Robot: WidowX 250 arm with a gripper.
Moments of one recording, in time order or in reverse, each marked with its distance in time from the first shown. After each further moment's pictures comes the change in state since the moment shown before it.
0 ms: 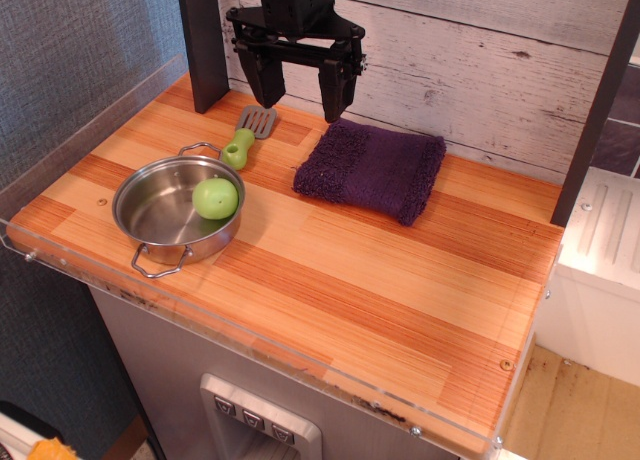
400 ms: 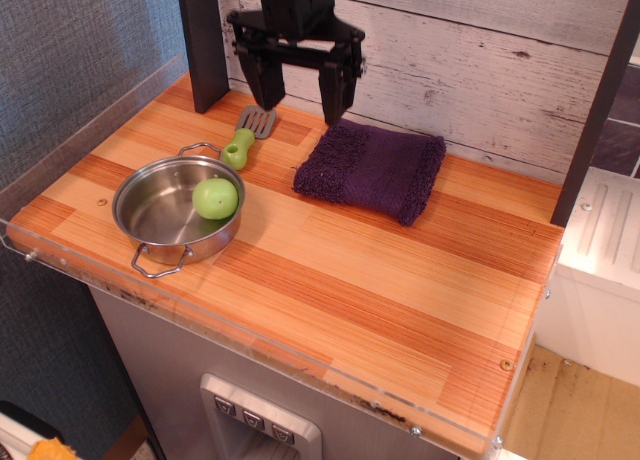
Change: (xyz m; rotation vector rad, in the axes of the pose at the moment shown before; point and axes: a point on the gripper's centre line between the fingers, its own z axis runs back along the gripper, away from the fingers) arm -0.004 0.000 -0.012 -0.005 0.033 0.003
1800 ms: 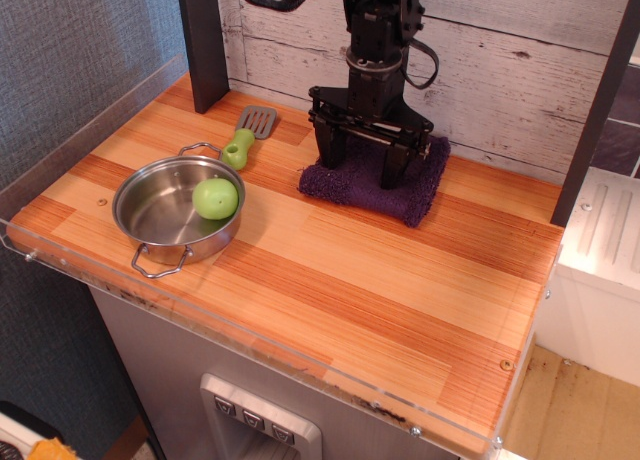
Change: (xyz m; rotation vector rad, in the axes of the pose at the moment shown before) arm 0.023 -0.034 -0.083 0.104 0.071 -0.016
